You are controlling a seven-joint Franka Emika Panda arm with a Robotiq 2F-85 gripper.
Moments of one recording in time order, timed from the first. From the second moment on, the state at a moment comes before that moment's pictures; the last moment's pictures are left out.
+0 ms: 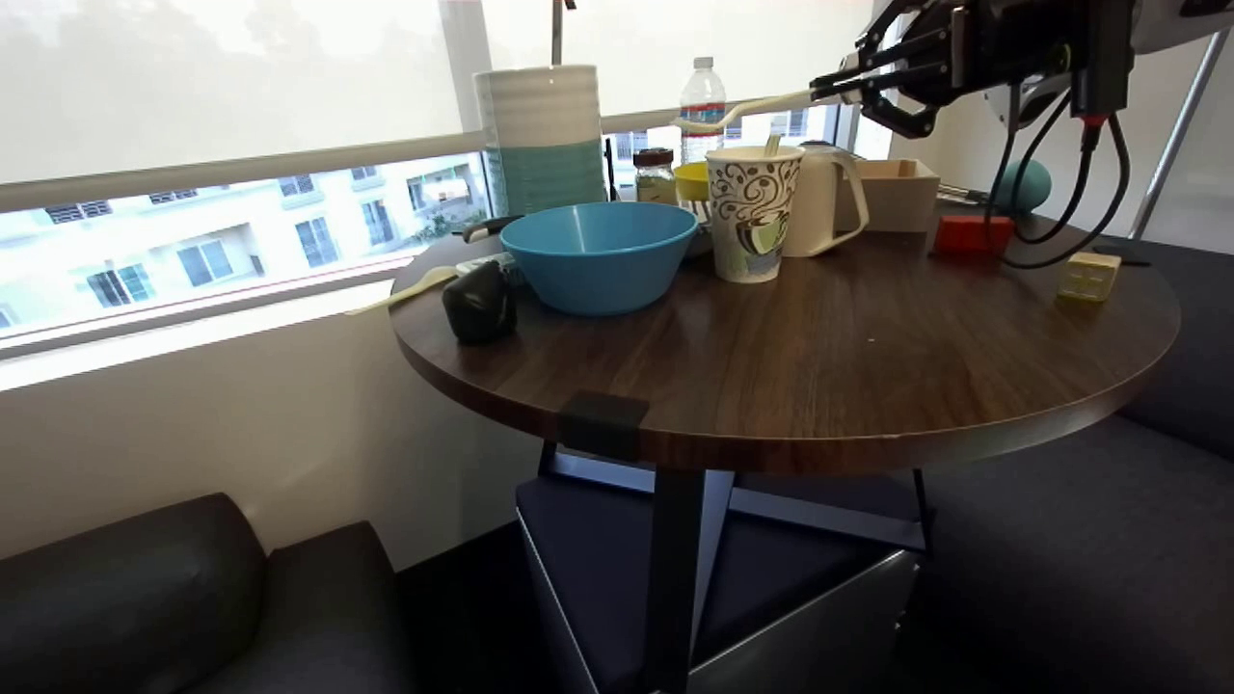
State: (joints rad) arm -0.16 -0.31 -0.19 -2.55 1.52 1.95 -0.48
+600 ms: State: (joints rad) arm -0.16 -0.29 -0.17 -2.57 1.52 1.95 -0.48
